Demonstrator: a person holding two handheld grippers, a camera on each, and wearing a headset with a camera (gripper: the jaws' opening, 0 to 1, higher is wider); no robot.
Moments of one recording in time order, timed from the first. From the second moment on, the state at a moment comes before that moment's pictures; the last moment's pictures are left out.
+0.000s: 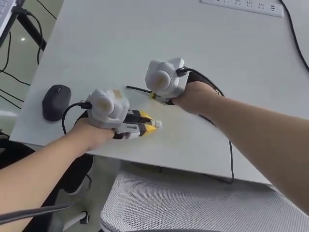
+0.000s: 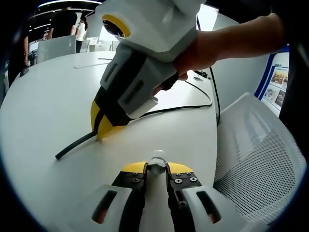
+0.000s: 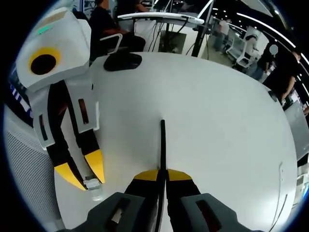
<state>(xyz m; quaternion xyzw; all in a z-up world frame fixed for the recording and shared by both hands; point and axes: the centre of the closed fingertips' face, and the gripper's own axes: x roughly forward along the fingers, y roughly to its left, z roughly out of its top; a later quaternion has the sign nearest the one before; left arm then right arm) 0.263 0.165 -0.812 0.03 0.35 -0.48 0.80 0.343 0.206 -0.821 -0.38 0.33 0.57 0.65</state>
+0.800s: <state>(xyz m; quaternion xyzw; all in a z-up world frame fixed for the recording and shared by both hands) 0.263 0.167 -0.812 0.04 0.35 -0.48 0.80 0.344 0.206 -0.820 -0.39 0.32 0.57 0.65</state>
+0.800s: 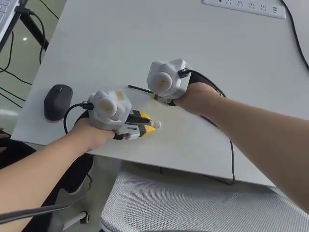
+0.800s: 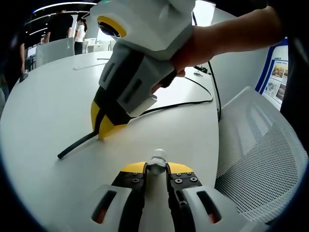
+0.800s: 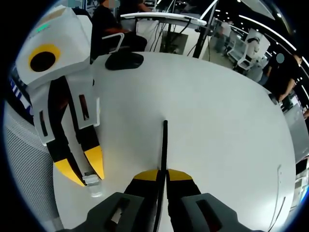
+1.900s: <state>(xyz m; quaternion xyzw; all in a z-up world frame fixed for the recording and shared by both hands) 0.264 0.175 -0.807 0.04 0.35 -0.46 0.82 0.353 0.183 -0.765 -0.31 0.28 0.54 0.73</state>
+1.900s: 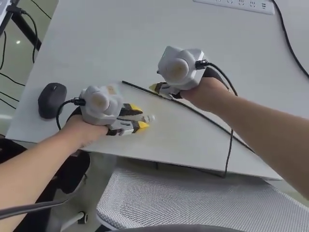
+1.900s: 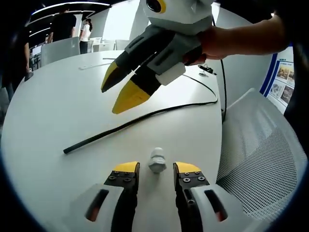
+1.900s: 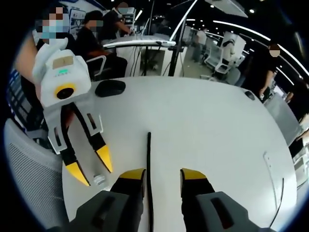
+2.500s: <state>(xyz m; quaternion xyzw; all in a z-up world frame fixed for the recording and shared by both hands) 0.256 0.181 -0.776 0.03 0.34 -0.42 0.84 0.333 0.134 -0.687 -0.26 0.22 0.53 0.77</state>
